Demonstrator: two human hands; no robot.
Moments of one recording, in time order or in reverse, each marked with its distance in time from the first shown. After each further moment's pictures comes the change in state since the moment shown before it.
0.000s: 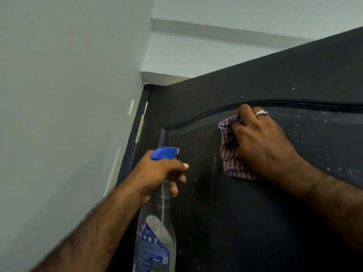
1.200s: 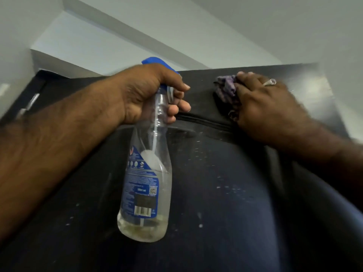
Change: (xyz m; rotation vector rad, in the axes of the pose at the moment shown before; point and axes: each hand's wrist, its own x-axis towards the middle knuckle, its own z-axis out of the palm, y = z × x) left_hand 0.072 0.167 0.153 -0.142 -0.424 0.259; right_hand 0.000 0.187 -0.078 -0.421 -0.090 0.101
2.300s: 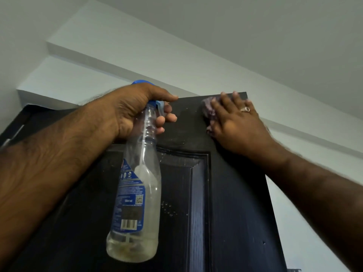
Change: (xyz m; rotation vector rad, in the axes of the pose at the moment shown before) left_hand 0.002 0.048 0.129 0.052 0.145 -0.055; right_hand -0.031 0.114 0.047 0.211 -0.103 0.137
